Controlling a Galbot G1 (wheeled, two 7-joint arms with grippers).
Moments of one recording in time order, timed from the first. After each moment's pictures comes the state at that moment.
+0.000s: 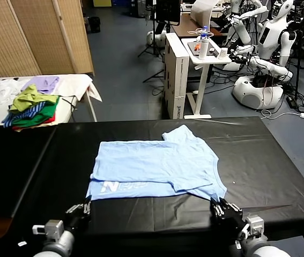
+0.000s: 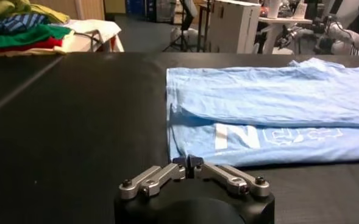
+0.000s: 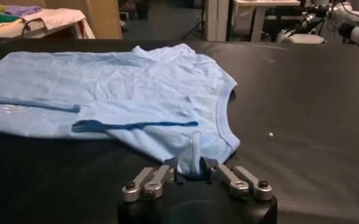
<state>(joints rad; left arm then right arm) 1.69 -1.17 -0.57 -2.11 -0.39 0.35 -0.12 -1.67 0.98 0.55 2.17 0.57 -0.46 0.13</state>
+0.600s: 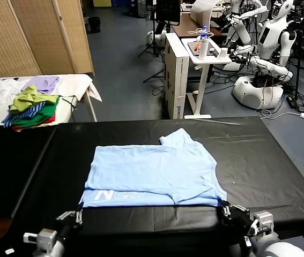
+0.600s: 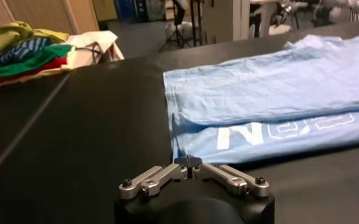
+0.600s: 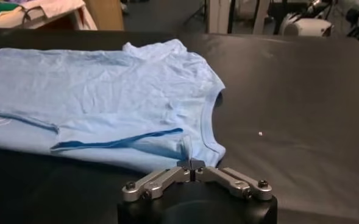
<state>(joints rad) 1.86 -1.10 -0.61 -2.21 -0.31 0.36 -0.12 -1.75 0.90 0.64 2.28 0.67 -0.59 0.14</state>
